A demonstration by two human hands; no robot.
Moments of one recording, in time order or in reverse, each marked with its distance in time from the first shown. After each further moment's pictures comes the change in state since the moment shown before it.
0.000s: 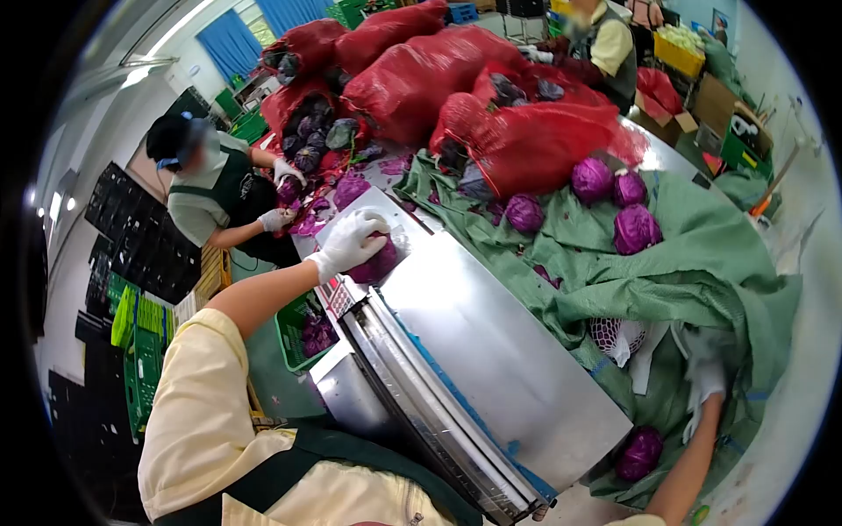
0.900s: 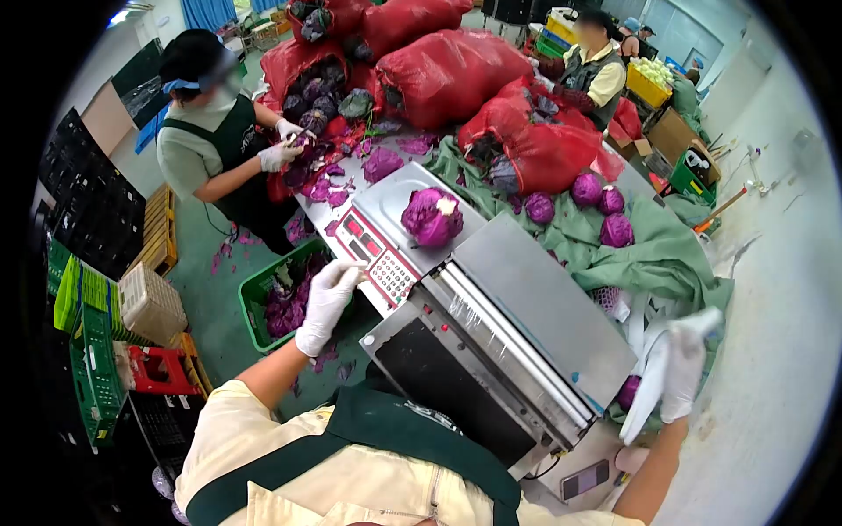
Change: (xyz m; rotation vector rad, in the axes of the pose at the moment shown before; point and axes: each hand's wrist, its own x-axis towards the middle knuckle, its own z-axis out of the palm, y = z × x) left_hand -0.223 0.034 -0.093 -1.188 0.417 -0.748; right_hand -0.307 -0.182 -0.181 0.840 0.413 -0.277
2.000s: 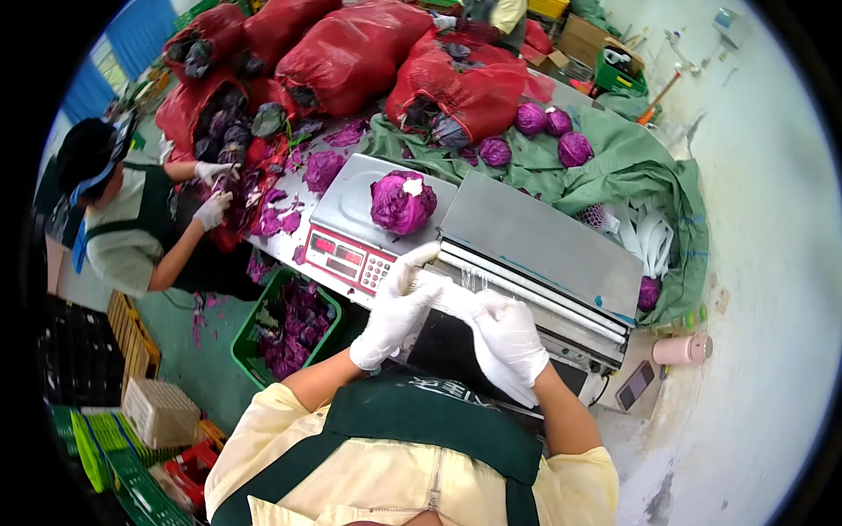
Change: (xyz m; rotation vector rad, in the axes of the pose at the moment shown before) left_hand 0.016 0.026 0.061 -0.379 -0.602 -0.259; right_hand -0.133 -0.187 0.250 0.319 -0.462 0.120
